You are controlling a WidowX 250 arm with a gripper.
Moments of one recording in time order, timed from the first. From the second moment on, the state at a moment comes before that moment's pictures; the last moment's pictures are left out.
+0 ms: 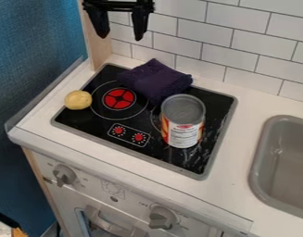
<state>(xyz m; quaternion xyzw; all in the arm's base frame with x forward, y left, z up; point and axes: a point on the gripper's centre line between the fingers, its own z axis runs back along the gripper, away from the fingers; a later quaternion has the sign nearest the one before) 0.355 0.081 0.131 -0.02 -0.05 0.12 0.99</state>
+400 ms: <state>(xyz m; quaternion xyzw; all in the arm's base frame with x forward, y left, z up) 0.333 0.062 0.111 -0.03 -0.03 0.12 0.99</state>
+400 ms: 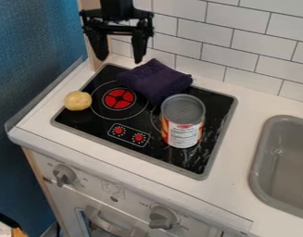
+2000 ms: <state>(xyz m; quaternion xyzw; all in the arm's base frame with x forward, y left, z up) 0.291 -0.028 0.004 -0.01 0.00 -0.04 1.00</state>
